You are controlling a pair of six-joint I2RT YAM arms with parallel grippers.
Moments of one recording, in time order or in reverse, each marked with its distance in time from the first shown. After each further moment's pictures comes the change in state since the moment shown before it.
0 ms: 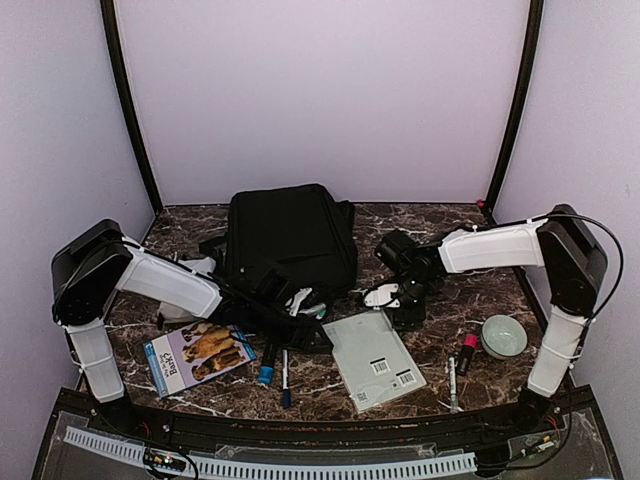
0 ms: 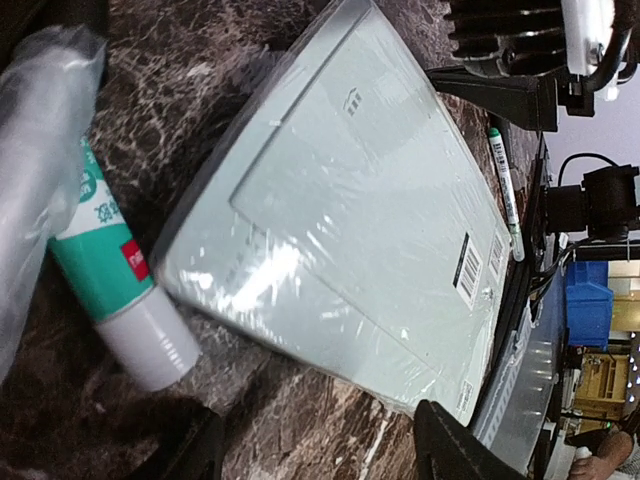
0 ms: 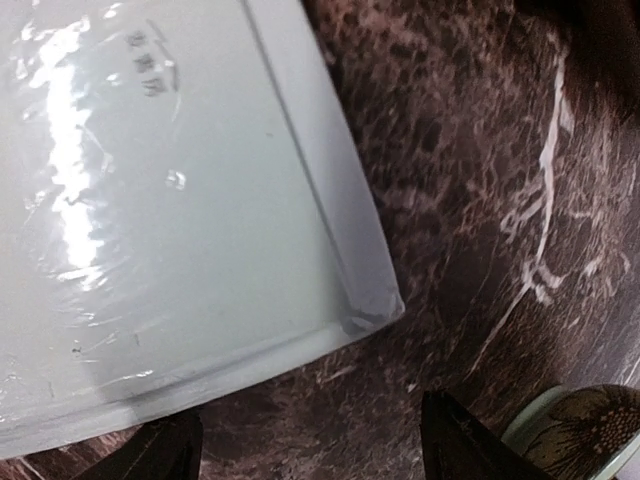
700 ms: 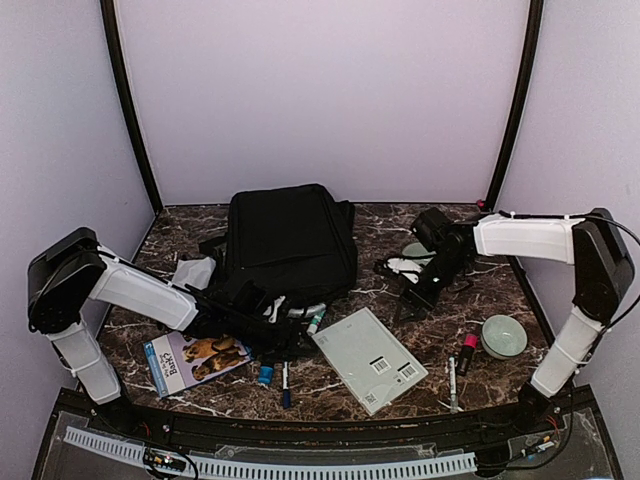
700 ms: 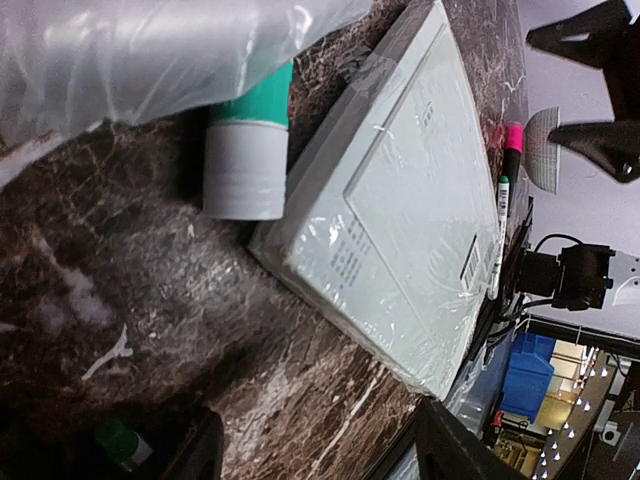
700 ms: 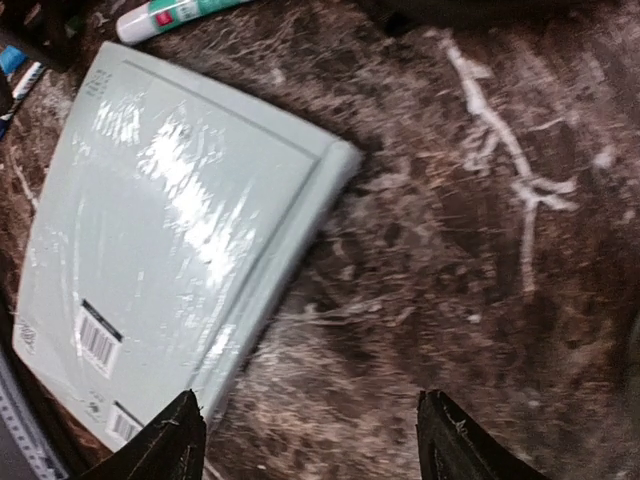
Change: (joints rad) left arm 0.002 -0.150 -0.197 0.069 -0.048 -0.343; right arm -0.181 -0.130 0.012 -0.091 -0.437 0.372
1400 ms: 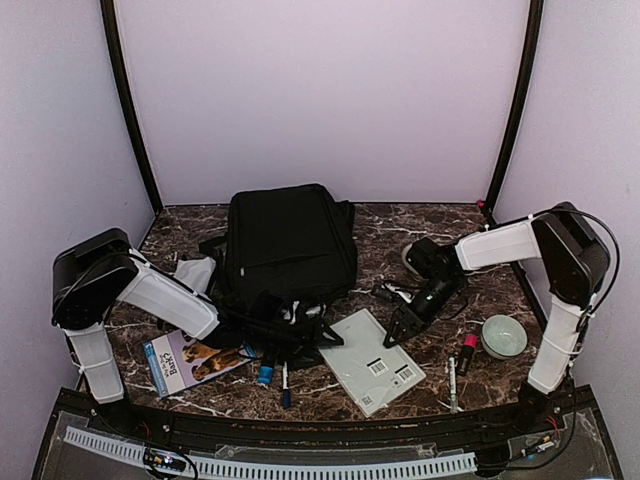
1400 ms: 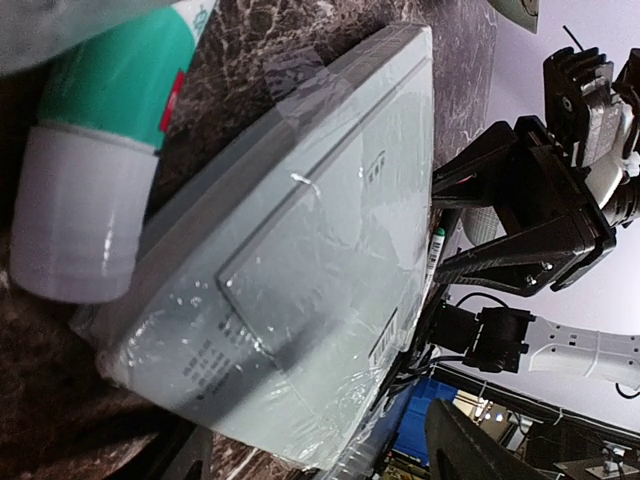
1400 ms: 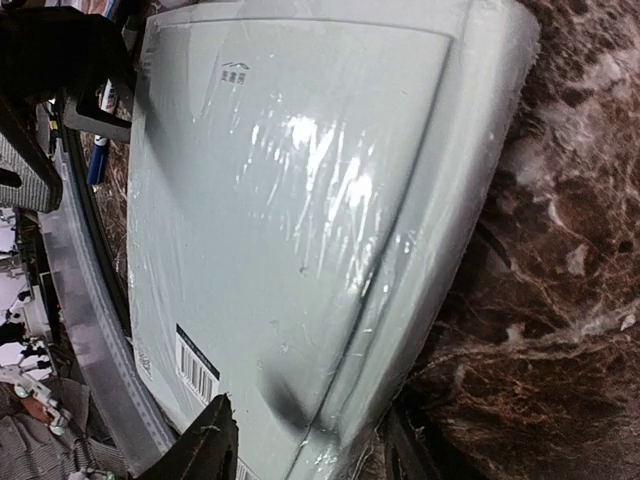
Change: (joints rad) left arm -0.081 0.143 0.047 0.269 -0.035 -0.407; right arm -0.003 0.168 -0.101 0.039 -0.383 0.249
